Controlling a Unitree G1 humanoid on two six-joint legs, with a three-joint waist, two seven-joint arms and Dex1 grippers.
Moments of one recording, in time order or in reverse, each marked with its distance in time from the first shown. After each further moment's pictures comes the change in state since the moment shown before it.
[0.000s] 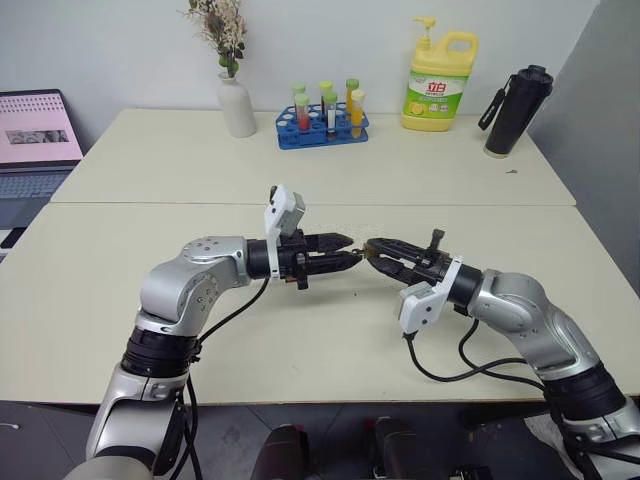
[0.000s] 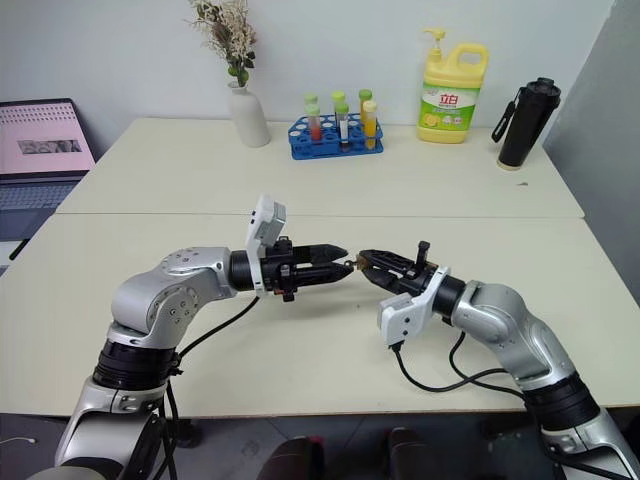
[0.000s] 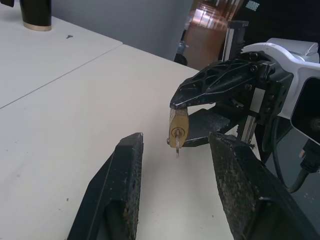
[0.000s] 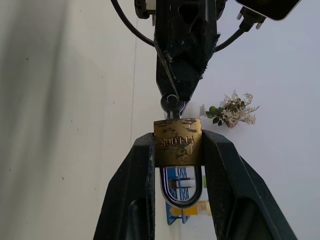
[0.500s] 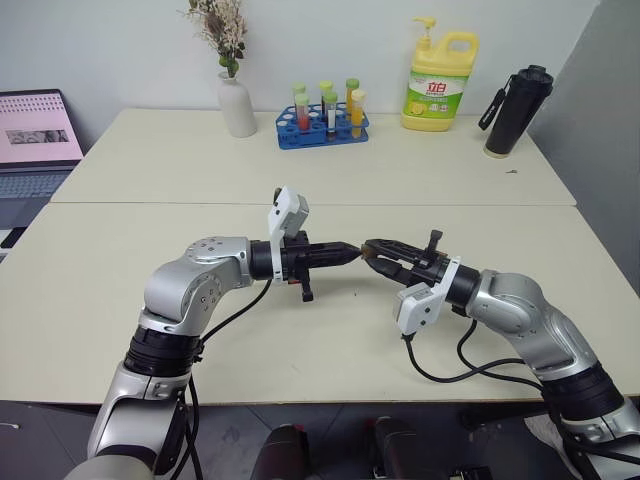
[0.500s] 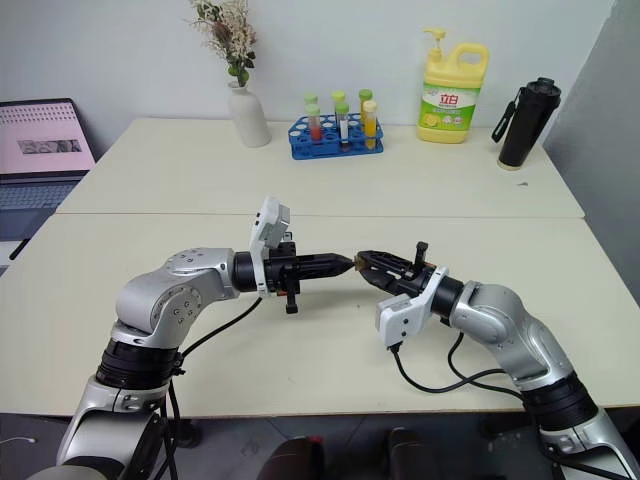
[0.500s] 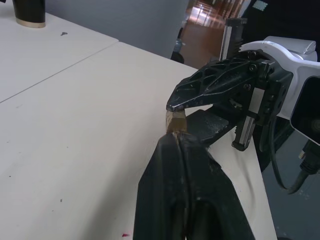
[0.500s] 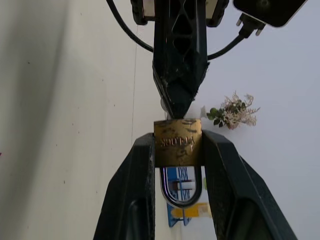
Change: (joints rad) left arm -0.005 -0.005 -0.010 0.004 -0.001 0.001 -0.001; right arm 0.000 0.006 0.002 0.000 0.002 0.000 -0.001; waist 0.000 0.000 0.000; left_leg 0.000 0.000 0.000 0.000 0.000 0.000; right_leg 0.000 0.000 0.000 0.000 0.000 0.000
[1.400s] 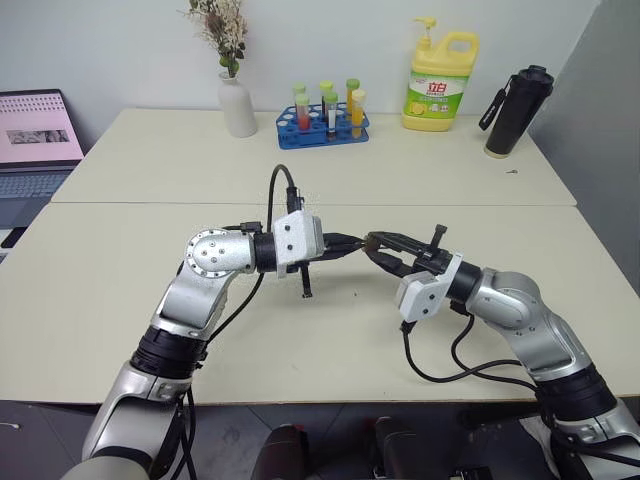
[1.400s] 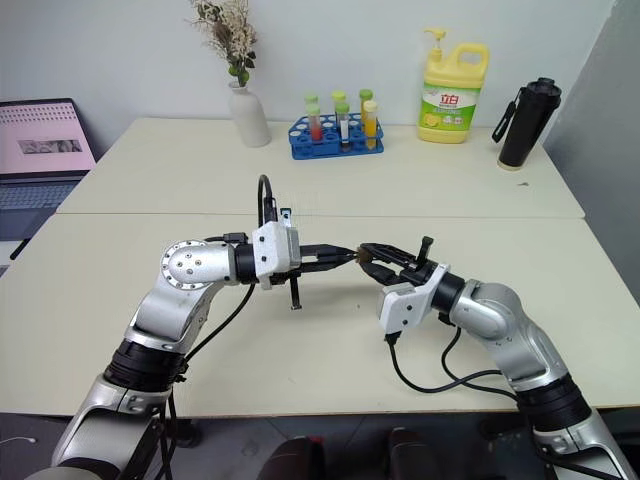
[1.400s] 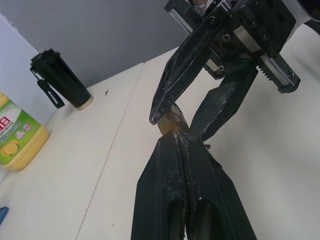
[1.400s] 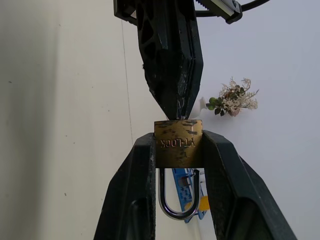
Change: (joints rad) left arm 0.007 0.003 -0.104 0.110 0.428 -0.842 -0.068; right arm 0.005 0.044 -0.023 0.007 0.109 0.072 0.026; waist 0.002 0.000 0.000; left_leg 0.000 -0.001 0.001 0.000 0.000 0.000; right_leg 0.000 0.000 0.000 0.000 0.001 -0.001
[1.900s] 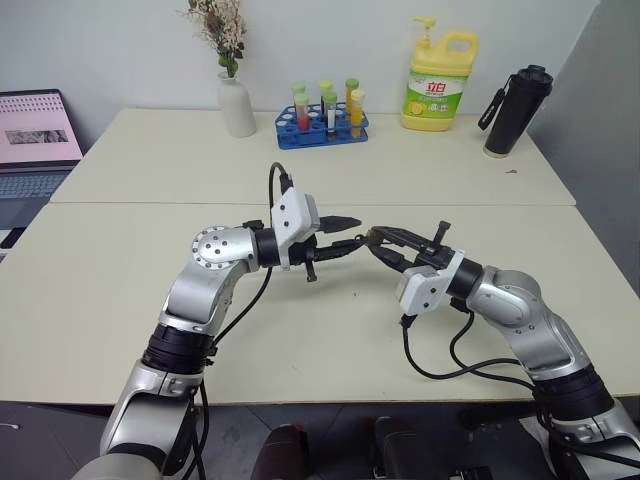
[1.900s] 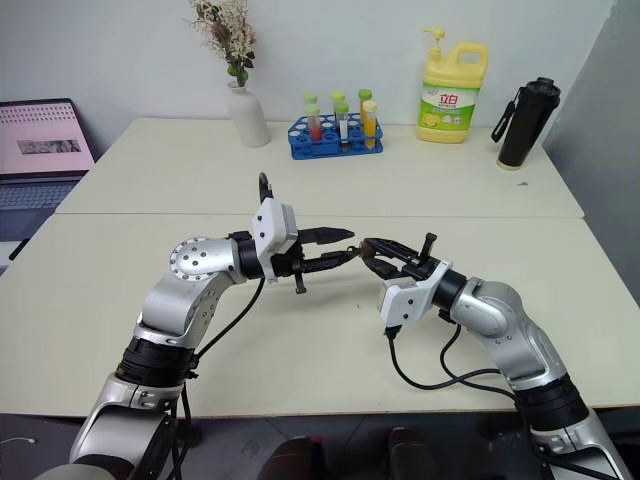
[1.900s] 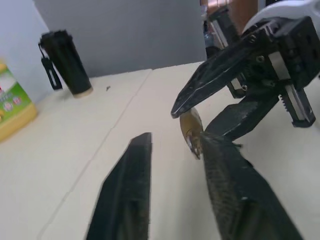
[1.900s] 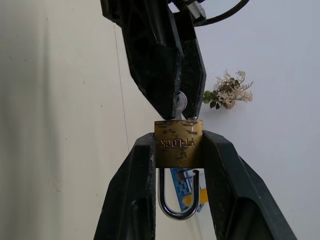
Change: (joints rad) left arm -0.023 -0.045 0.059 -0.016 -0.178 0.423 0.026; right arm -0.001 0.020 -0.008 -0.008 -0.002 0.005 0.001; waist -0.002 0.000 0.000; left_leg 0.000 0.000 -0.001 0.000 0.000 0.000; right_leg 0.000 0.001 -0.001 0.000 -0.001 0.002
